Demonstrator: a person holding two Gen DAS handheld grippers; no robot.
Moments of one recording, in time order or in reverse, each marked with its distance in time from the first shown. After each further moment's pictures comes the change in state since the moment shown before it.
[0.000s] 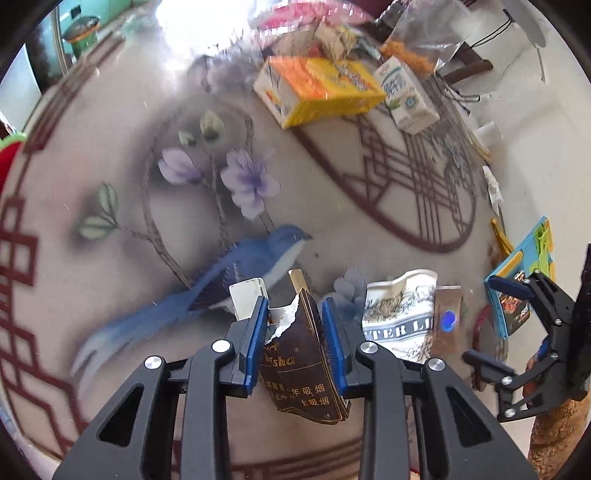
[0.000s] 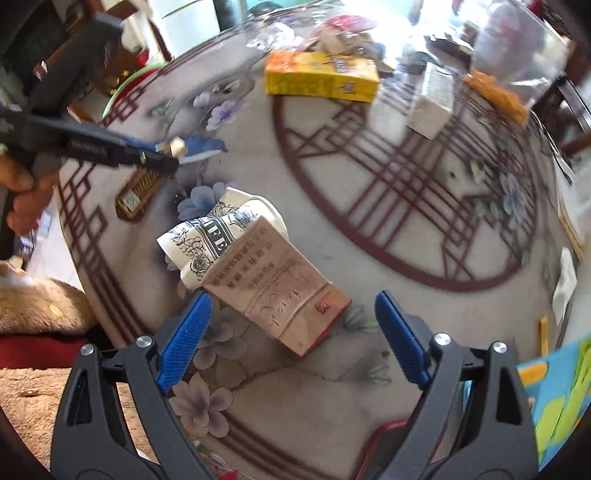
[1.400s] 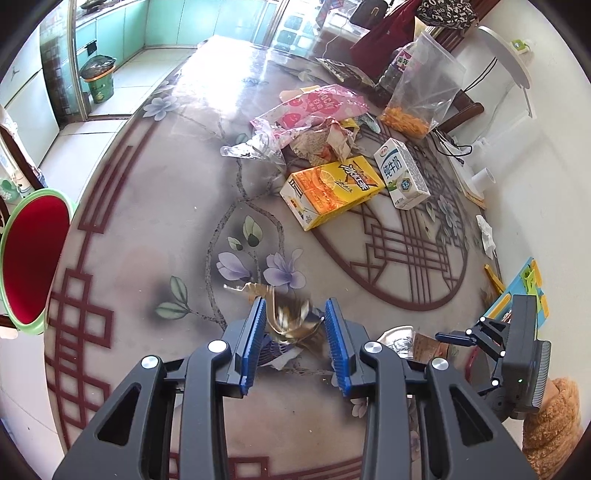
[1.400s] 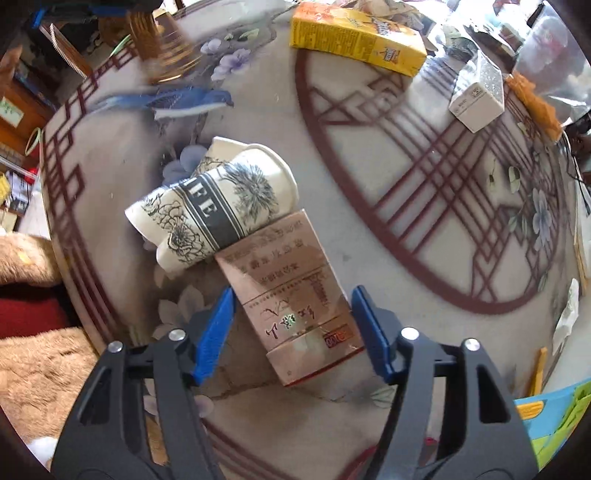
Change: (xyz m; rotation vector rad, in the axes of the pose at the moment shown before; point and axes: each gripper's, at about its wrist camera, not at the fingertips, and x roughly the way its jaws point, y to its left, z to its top) left arm -0.070 0.014 0.036 0.020 -0.179 0.041; right arm 0.040 0.011 0.013 -0.080 0.114 -0.009
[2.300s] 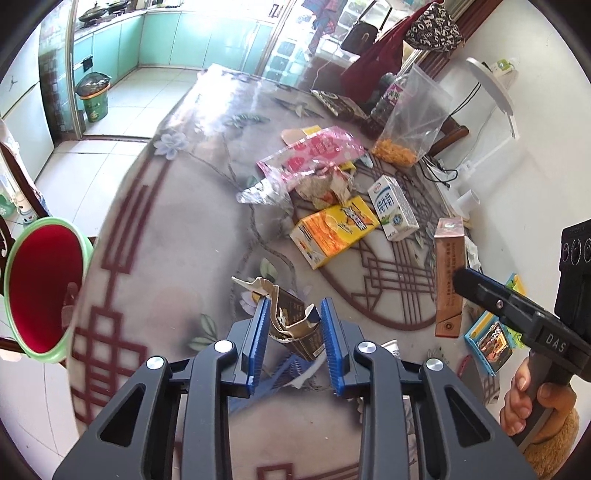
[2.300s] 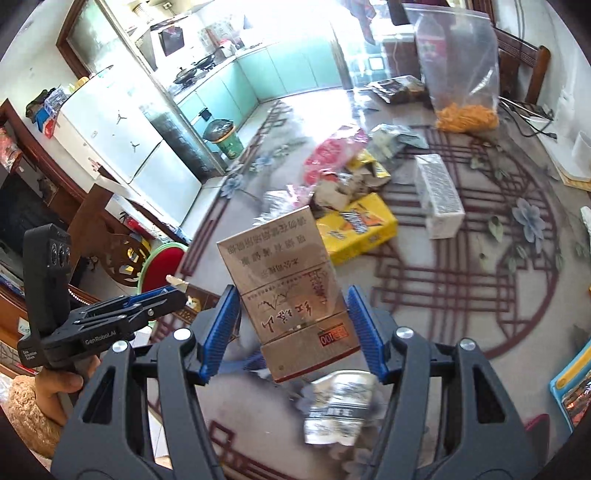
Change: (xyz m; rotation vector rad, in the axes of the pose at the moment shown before) left arm -0.040 0.032 0.022 0.027 -0.087 -0.054; right arm -0.116 -0.006 0.092 0.582 -0.502 0.163
